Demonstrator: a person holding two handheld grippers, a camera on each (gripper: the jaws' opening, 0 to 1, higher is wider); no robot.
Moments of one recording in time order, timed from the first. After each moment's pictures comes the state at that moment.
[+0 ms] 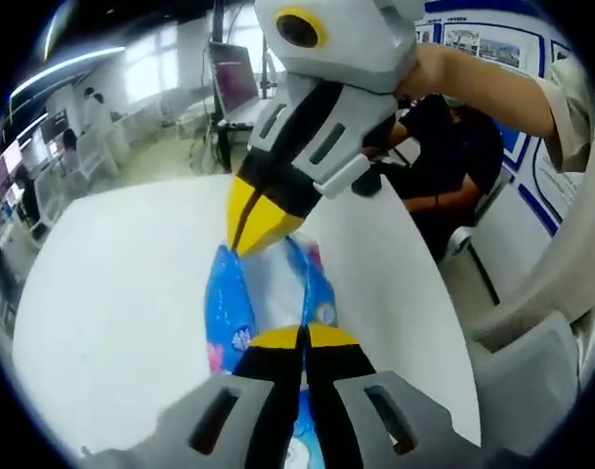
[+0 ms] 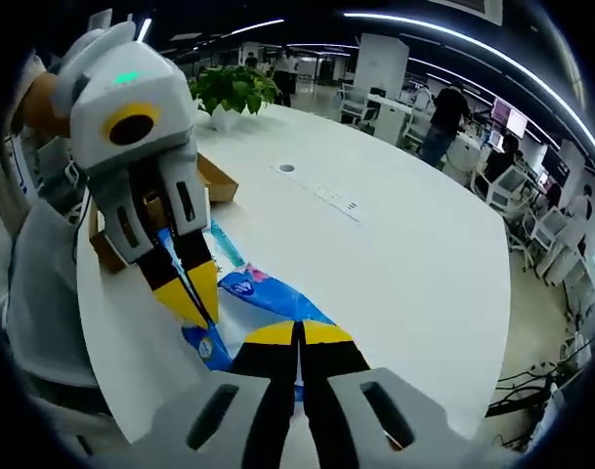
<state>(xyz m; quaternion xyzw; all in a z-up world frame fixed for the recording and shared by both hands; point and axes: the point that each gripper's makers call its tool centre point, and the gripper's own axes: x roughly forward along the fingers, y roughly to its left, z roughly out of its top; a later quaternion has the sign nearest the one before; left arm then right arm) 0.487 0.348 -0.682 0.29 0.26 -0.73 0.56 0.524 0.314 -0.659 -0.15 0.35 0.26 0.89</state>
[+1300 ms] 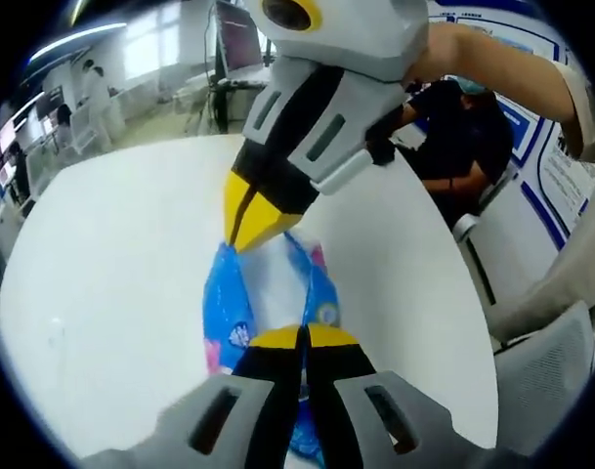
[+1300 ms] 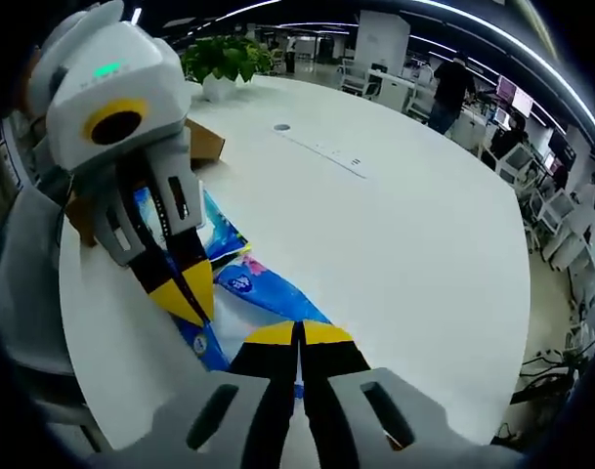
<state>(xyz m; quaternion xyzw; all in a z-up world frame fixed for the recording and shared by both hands) 0.493 0.341 -0.744 0.29 0.31 -0.72 0.54 0.534 0.301 -0.725 -0.15 0.39 0.25 0.87</state>
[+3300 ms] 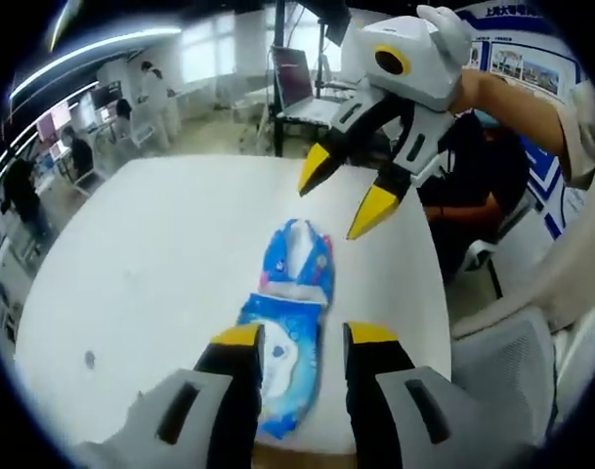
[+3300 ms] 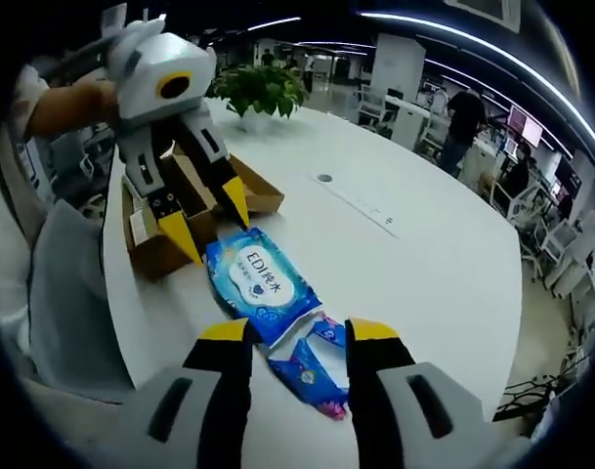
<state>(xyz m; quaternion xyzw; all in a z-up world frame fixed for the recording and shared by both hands) 0.508 0.477 -0.635 0.25 0.30 -0.64 0.66 0.491 0.391 -0.625 -0.17 0.34 0.30 0.88</state>
